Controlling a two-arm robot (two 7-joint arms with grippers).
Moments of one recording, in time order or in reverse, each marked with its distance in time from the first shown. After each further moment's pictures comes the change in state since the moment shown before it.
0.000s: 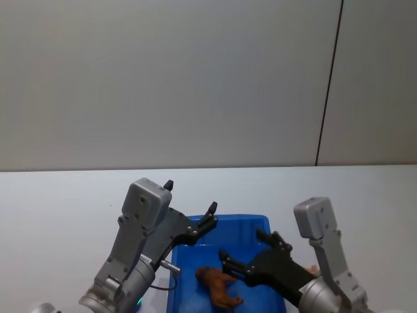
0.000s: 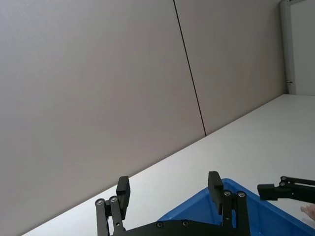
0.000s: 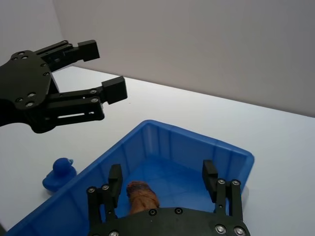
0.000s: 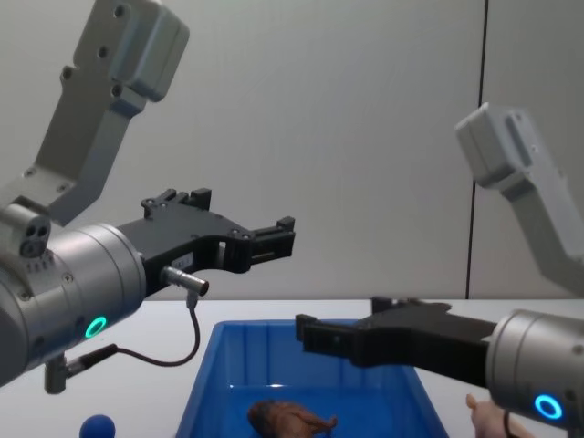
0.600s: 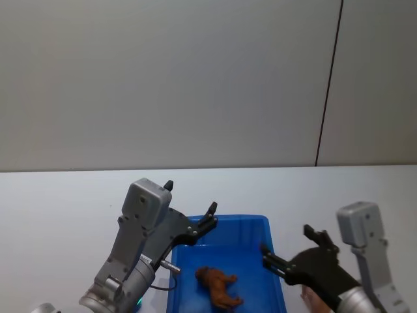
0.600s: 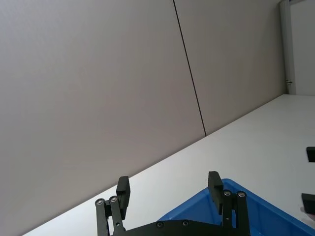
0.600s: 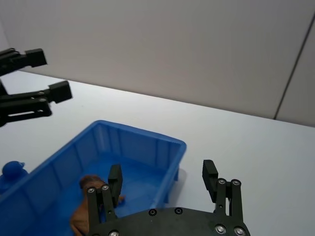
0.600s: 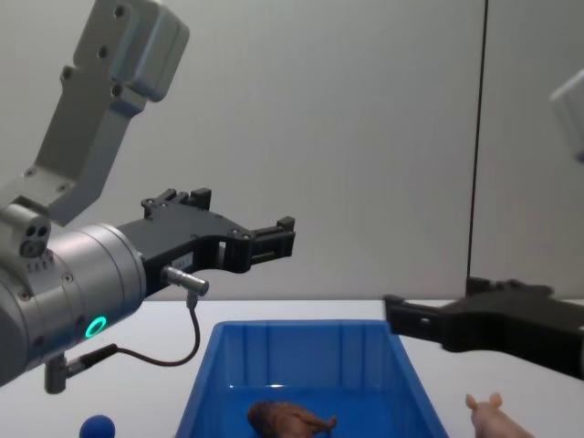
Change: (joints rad) left arm 0.000 0.000 0.000 0.000 0.000 0.000 0.000; right arm -0.119 0.075 0.027 -0.180 -0.007 0.018 -0.191
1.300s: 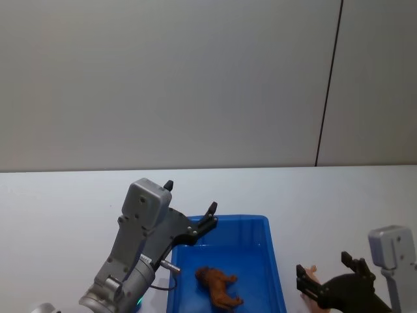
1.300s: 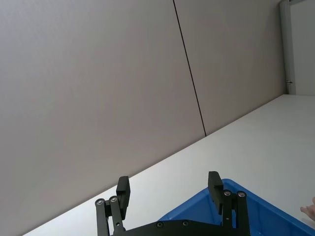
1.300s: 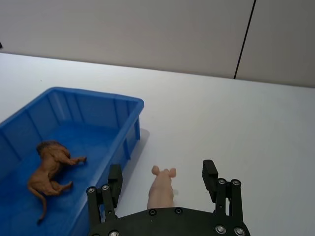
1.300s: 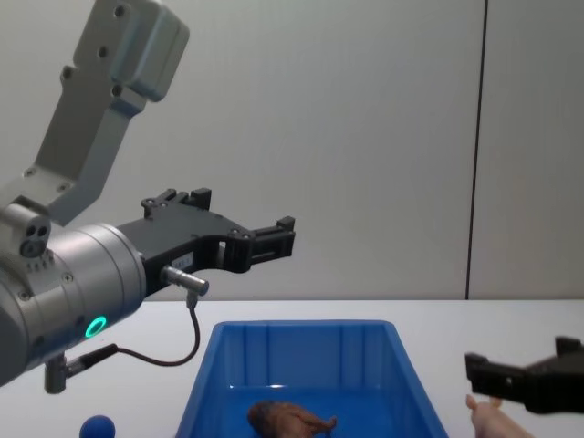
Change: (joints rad) left arm 0.000 0.000 0.000 0.000 0.000 0.000 0.000; right arm -0.112 0.062 0.036 -0.073 0.050 0.060 -0.136
